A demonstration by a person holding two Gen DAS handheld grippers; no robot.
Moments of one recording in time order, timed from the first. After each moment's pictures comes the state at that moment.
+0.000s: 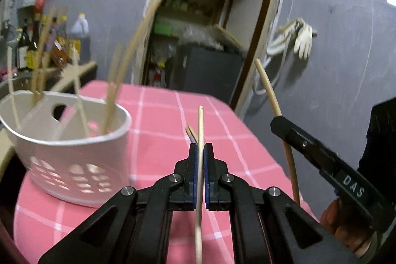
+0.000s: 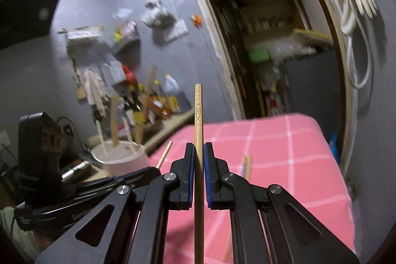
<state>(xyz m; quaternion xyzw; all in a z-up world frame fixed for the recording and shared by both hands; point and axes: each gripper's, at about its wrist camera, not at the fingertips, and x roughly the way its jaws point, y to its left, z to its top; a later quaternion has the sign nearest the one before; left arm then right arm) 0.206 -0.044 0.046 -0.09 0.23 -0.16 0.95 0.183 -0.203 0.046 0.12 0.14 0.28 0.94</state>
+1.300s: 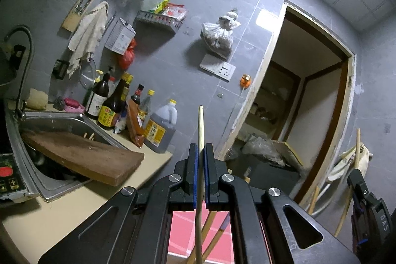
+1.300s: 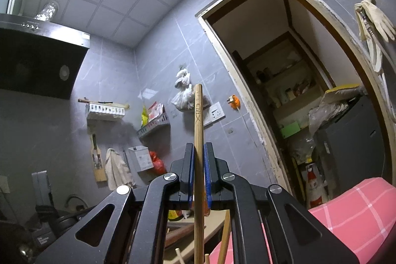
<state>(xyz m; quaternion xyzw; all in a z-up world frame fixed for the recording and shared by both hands) 0.228 0.186 0.117 -0.23 -0.01 0.04 0.97 0.242 -0.099 0.104 0.22 -0.11 0.29 0.92</state>
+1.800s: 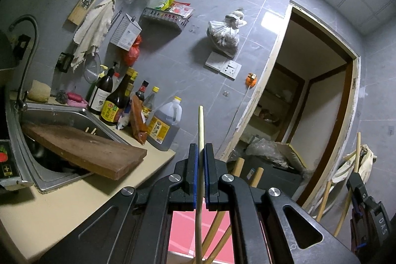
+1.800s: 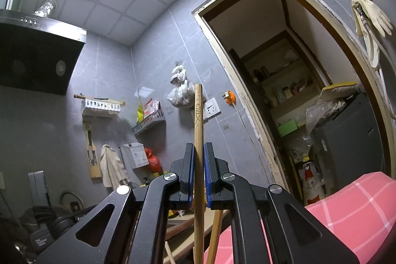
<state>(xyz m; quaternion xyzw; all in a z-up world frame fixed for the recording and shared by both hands) 0.238 0.188 0.097 -0.24 -0.01 0.05 0.97 0.248 -0.090 0.088 0.21 -0.11 0.28 0.93</state>
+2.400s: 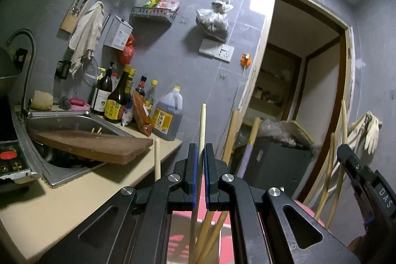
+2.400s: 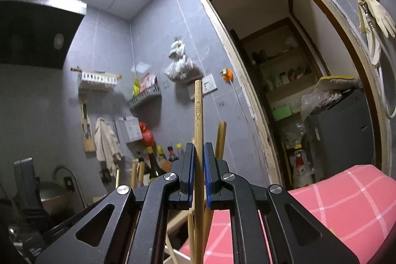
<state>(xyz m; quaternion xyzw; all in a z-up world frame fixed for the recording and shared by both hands) 0.230 0.153 0.065 -0.17 0.02 0.06 0.98 0.245 -0.076 0.073 0.17 -0.04 0.28 0.94</state>
